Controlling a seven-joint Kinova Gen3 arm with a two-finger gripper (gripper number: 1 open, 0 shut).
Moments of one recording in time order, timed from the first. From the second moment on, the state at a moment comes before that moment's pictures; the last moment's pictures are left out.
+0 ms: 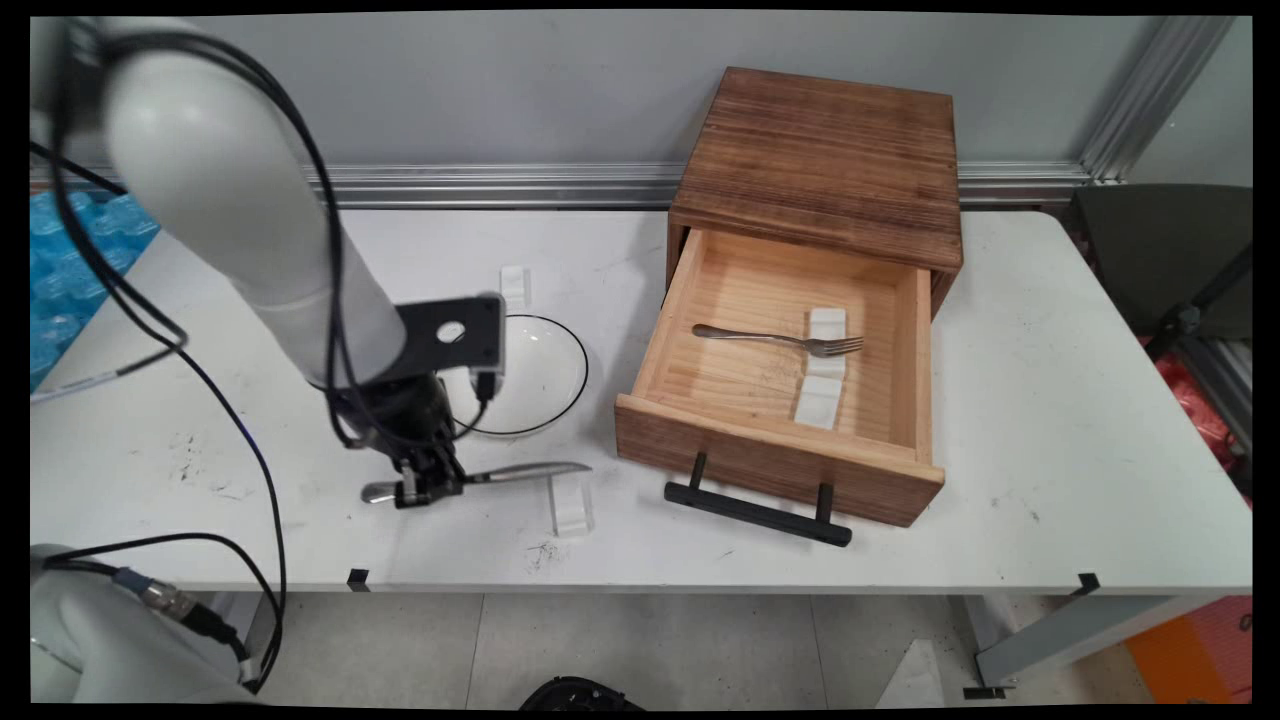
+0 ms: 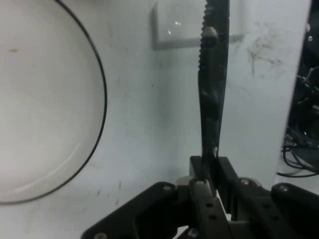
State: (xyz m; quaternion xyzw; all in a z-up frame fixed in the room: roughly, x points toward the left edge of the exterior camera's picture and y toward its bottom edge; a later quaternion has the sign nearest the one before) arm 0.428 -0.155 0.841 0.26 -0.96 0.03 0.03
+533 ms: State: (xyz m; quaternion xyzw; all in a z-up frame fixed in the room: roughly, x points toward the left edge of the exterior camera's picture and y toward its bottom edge) arm 0.408 -0.142 0.956 0.28 -0.96 0.07 0.04
